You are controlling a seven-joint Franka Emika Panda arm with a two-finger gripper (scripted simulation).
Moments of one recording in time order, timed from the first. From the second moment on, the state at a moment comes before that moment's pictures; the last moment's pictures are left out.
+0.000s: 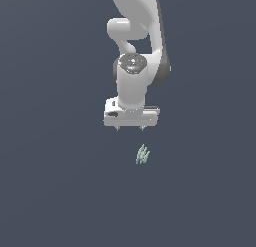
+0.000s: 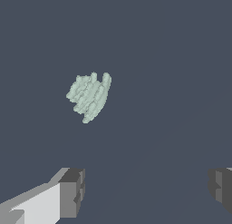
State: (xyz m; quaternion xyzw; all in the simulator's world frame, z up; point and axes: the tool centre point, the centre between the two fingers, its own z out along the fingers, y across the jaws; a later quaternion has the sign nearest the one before) arm -0.003 0.008 0.159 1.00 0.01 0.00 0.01
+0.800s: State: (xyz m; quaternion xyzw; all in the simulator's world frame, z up) arm -0.002 0.013 0.153 1.00 0.02 0.00 0.00
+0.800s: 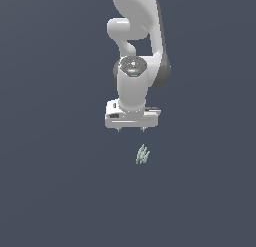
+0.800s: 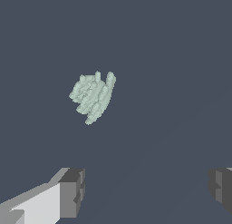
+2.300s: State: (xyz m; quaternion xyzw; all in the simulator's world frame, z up) arm 0.056 0.061 0.104 0.98 -0.22 0.00 0.00
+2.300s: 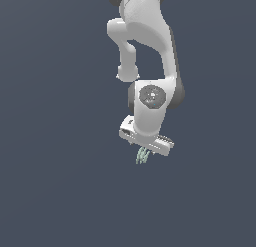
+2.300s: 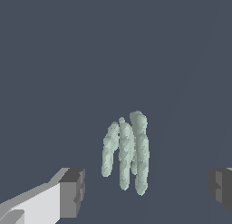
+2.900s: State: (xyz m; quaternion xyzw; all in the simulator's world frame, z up) arm 0.062 0.067 0.097 0.97 -0.25 0.00 0.00
